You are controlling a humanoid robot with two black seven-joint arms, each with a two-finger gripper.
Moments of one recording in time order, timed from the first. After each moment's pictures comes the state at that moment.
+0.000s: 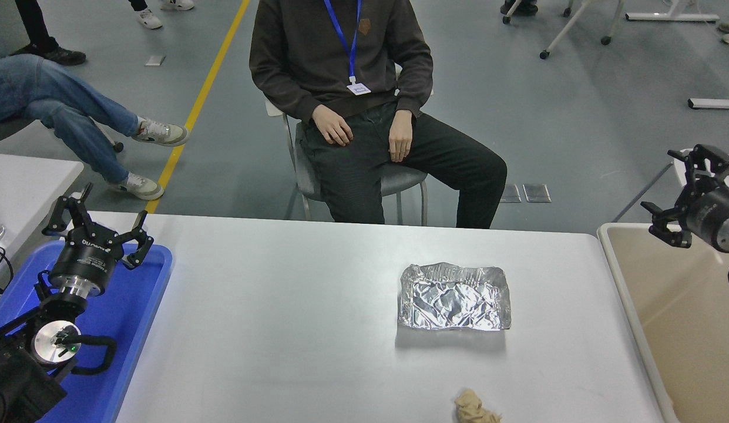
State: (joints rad) left arm -0.56 0.46 -0.60 -0.39 -0.23 -0.70 -0.59; right arm 0.64 -0.70 0.69 0.87 -0.07 0.10 0.16
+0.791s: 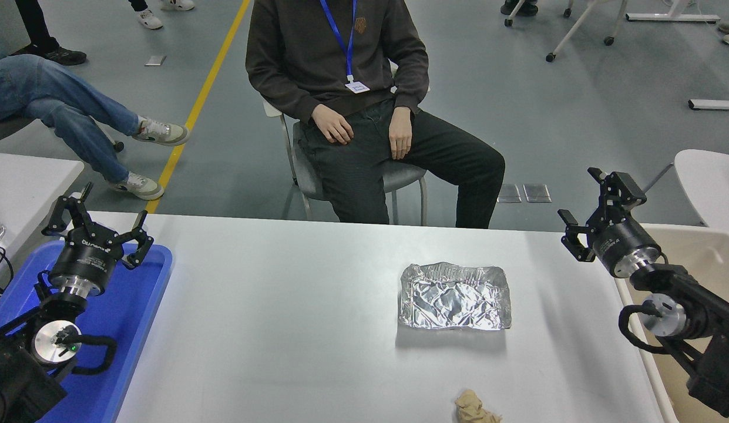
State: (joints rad) left arm -0.56 0.46 -0.60 -0.39 -0.23 -0.70 -0.59; right arm 0.58 -0.40 0.70 0.66 -0.24 0.09 0.42
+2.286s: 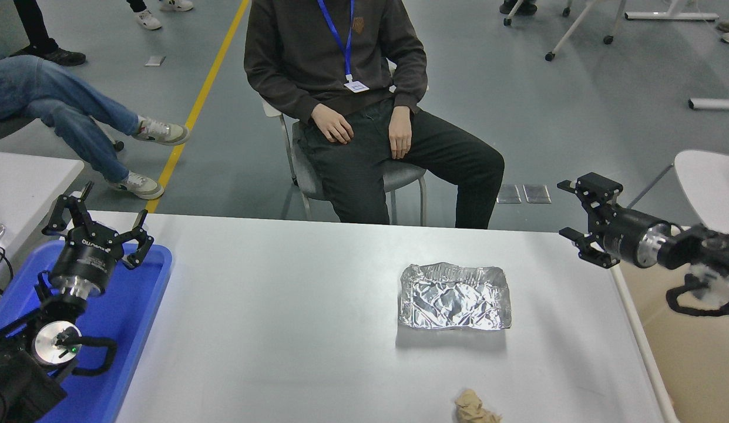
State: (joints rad) left arm -0.56 0.46 -0.60 -0.39 -0.23 -0.70 -0.59; right arm 0.88 -0.79 0.31 1.08 -0.30 0.20 -0.15
